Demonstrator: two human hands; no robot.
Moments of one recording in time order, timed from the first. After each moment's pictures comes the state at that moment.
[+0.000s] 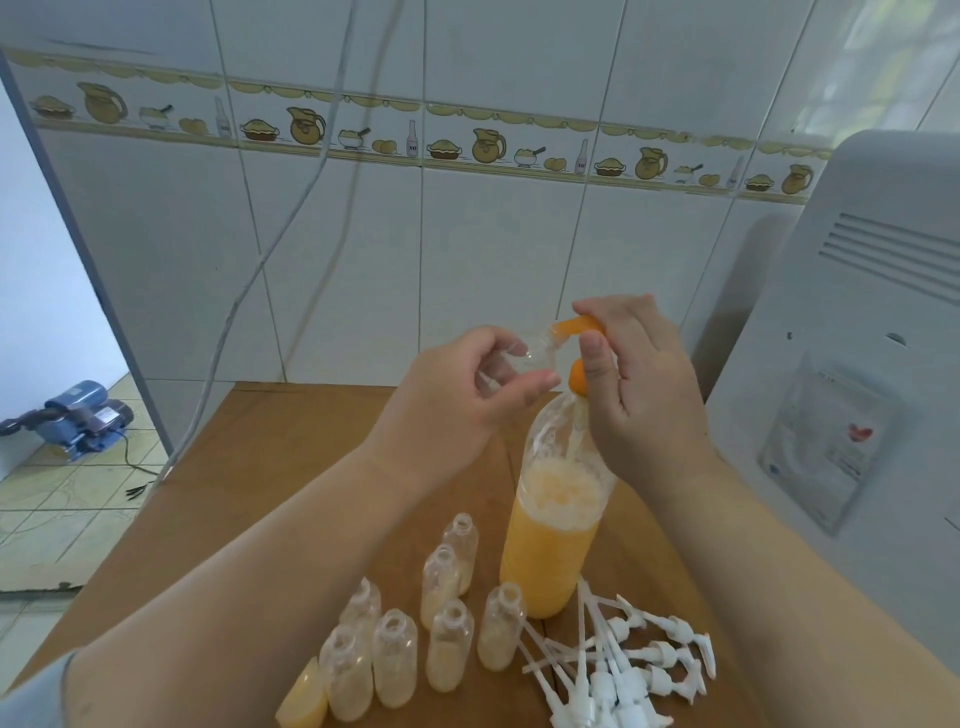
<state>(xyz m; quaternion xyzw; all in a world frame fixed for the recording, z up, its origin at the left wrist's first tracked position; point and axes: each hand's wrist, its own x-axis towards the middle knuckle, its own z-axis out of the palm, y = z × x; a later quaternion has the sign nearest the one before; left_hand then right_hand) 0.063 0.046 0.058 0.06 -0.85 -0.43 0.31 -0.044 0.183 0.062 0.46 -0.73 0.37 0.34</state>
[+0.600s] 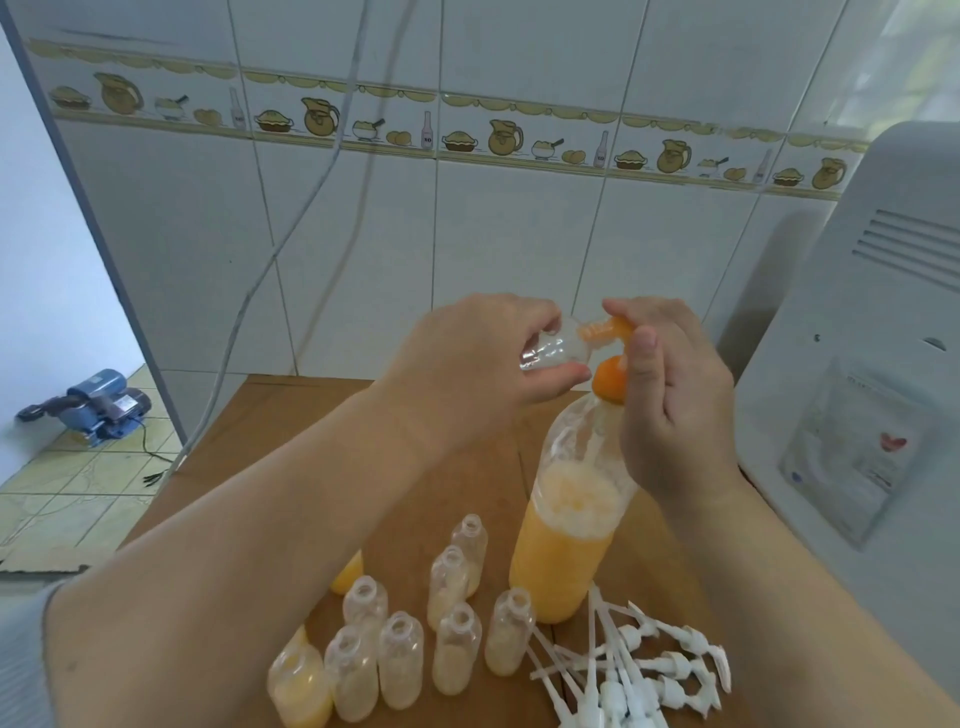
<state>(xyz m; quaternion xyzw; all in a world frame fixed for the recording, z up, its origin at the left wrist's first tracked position) 0.055 0.044 0.094 0.02 -0.94 -0.12 0.31 -0.046 0.181 0.052 0.44 -0.69 0.47 0.34</state>
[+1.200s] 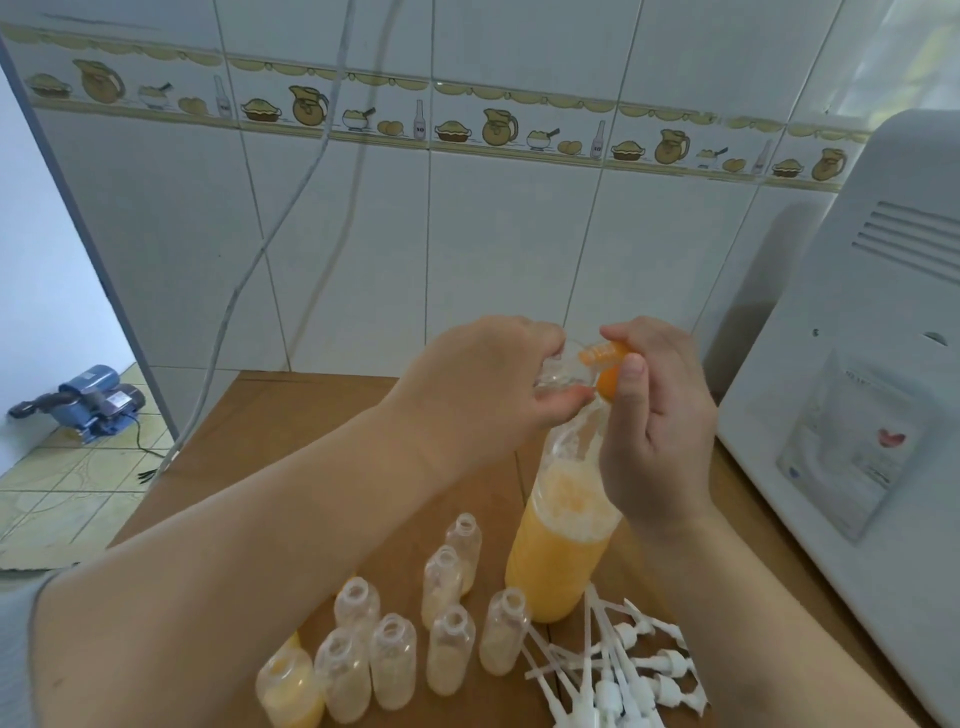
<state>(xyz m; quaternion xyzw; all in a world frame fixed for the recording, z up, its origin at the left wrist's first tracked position) 0.054 0.058 0.086 0.01 -0.95 -0.13 0.28 -0.041 0.177 0.033 0.40 -0.69 0.51 0.33</state>
